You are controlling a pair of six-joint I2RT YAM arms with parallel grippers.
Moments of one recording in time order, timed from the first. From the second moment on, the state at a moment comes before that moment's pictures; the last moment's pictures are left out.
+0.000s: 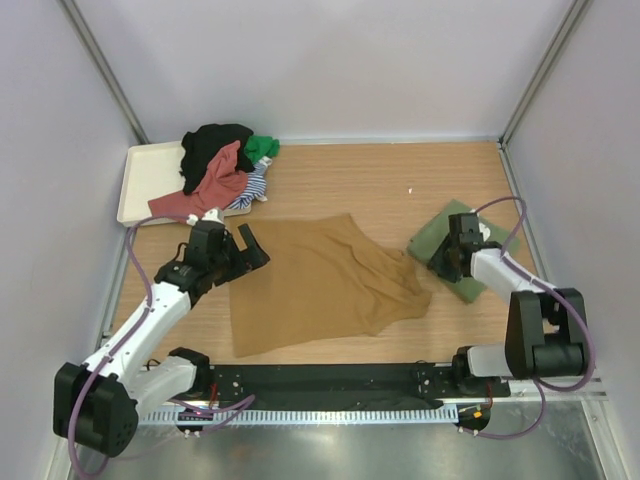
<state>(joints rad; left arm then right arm) -0.32 1.01 0.69 -0.44 0.03 -0.69 0.06 1.33 0.65 -0.38 0.07 0.66</state>
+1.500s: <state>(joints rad) -0.45 1.23 0.55 -0.28 0.02 -0.76 0.04 1.61 0.86 -0.13 -0.26 0.69</state>
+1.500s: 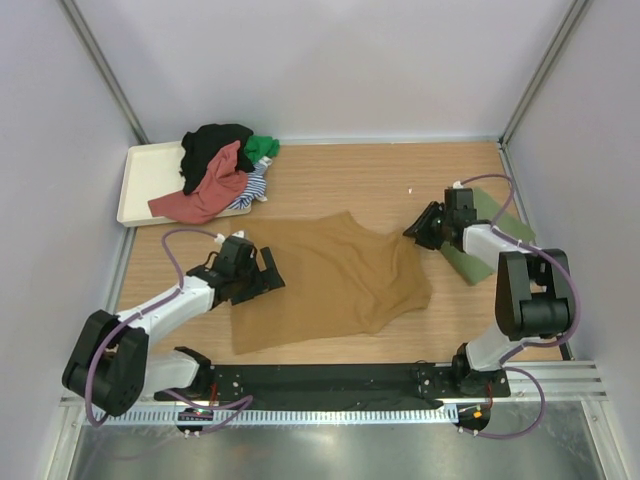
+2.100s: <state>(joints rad) -0.45 1.23 0.55 -0.26 0.01 -0.76 0.04 1.67 0.89 -0.09 -0.17 0.71</state>
